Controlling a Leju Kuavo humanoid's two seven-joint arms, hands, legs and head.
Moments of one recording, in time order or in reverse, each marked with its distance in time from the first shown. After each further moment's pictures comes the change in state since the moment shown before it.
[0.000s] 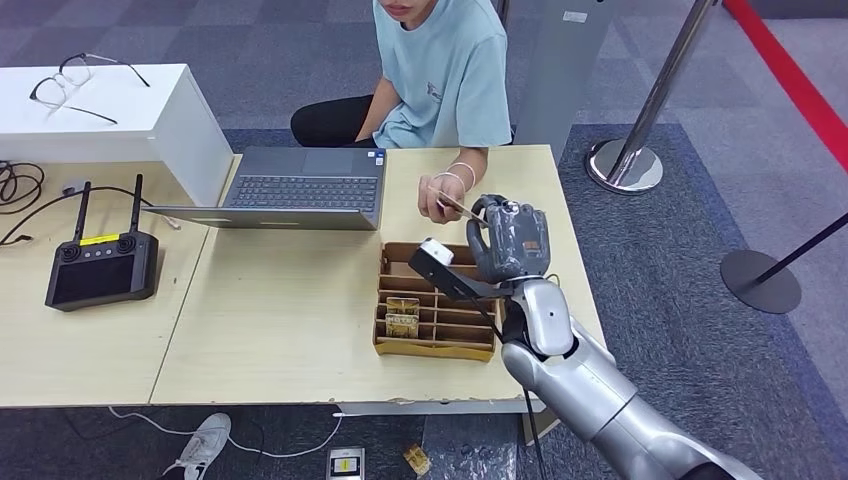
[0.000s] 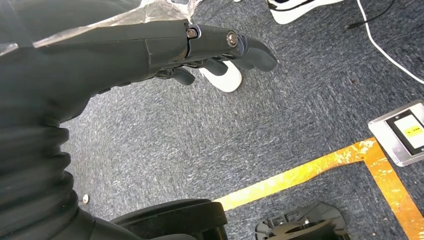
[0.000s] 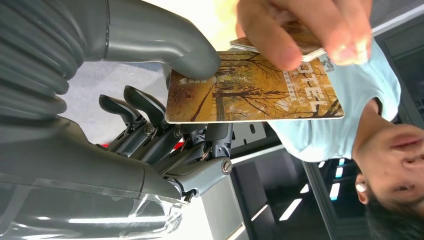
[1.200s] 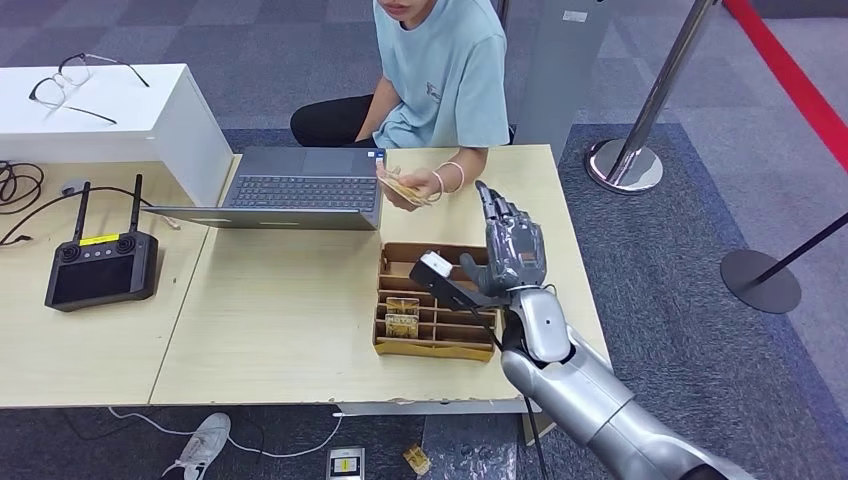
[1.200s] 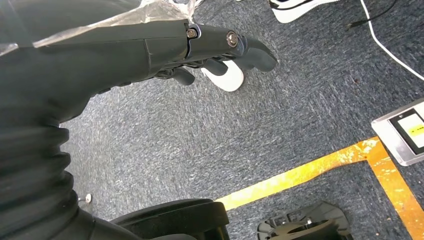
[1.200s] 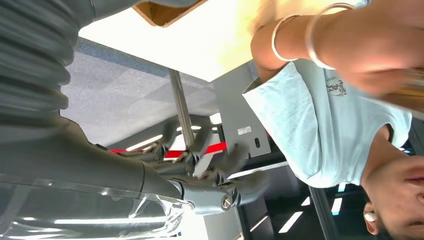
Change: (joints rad) left arm -0.001 0.000 0.000 0.000 0.000 -0.002 0.008; right arm 0.011 0.010 0.012 0.072 -0.005 -0.018 -0.023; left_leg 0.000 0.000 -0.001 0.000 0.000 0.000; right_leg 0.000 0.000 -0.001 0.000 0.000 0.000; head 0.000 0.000
